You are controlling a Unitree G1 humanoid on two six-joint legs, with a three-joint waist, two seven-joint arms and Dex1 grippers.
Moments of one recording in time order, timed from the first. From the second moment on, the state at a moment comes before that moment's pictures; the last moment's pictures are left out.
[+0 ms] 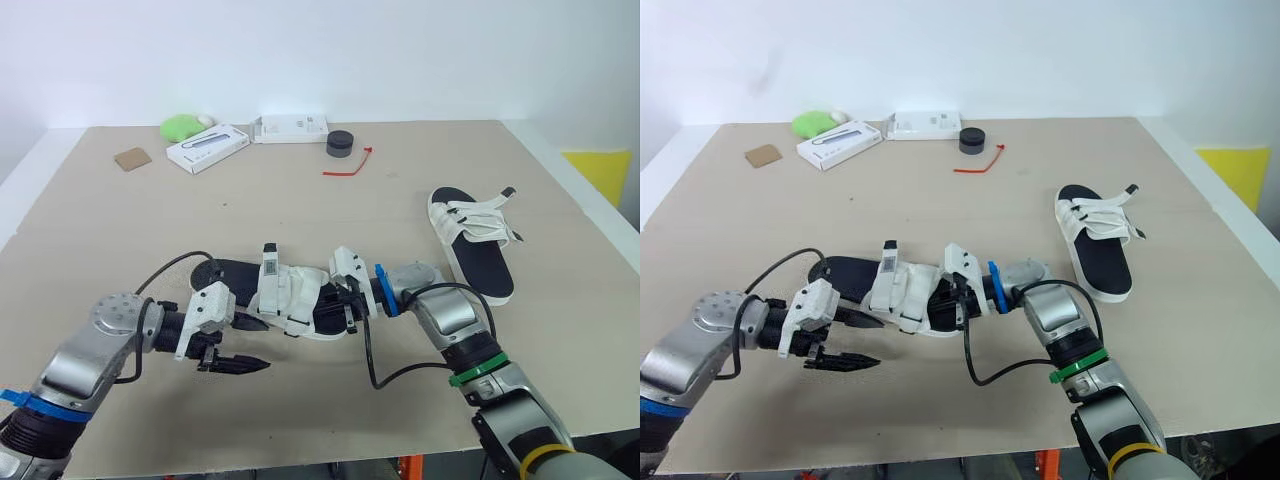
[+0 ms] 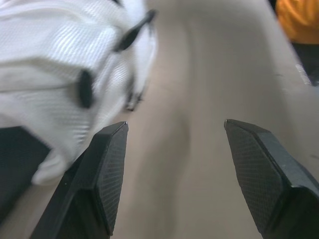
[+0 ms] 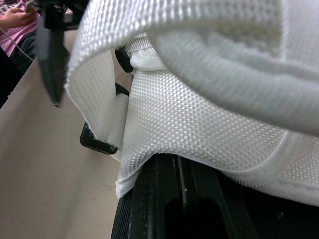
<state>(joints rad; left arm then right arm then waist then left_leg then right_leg) -0.21 0.76 -0.12 -0.24 -0.39 0.39 -1.26 -0.64 -0.36 0.34 0.23 0.21 0.39 1.29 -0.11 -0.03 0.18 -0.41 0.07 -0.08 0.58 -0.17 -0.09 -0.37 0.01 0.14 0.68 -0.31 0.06</state>
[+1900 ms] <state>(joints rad) -0.27 0.98 -0.13 -0.35 -0.79 0.93 -1.48 -0.64 -0.35 0.36 0.20 0.22 0.39 1.30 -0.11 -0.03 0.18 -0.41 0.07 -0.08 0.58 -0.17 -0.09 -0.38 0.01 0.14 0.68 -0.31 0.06</state>
